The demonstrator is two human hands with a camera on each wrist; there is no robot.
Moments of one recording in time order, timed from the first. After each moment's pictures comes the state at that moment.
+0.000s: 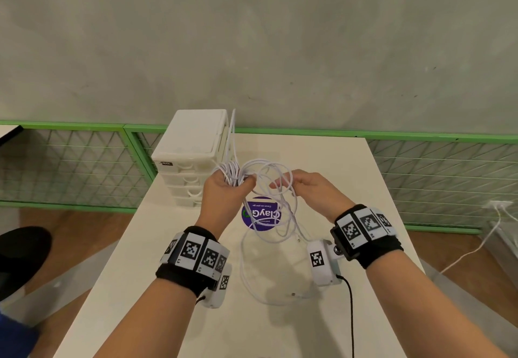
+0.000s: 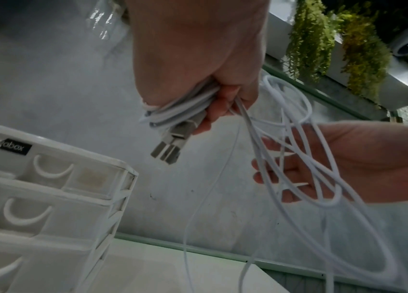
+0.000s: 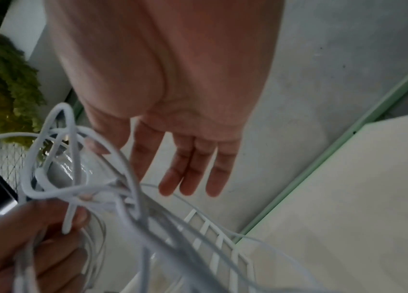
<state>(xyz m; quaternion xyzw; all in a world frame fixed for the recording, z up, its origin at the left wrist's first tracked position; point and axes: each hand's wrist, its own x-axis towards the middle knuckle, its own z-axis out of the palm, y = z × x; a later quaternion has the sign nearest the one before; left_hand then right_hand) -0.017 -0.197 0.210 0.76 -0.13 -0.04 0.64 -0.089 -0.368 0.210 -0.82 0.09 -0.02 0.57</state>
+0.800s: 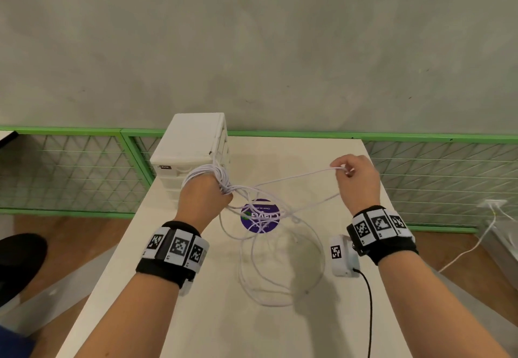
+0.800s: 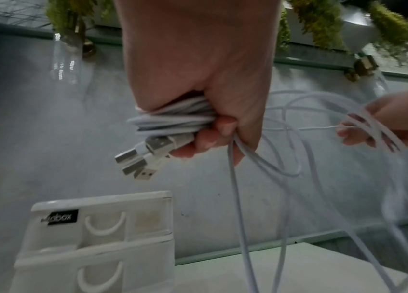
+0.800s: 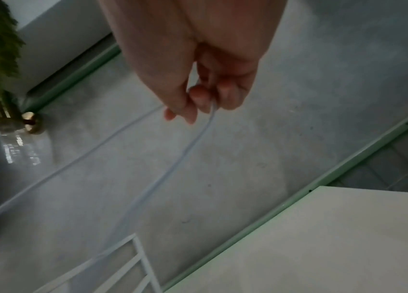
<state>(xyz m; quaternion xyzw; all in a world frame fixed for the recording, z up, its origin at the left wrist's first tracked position) 0.020 -0.168 0.207 0.94 -0.26 0.05 0.22 -0.105 -0.425 0.194 -0.82 0.29 -0.35 0.36</state>
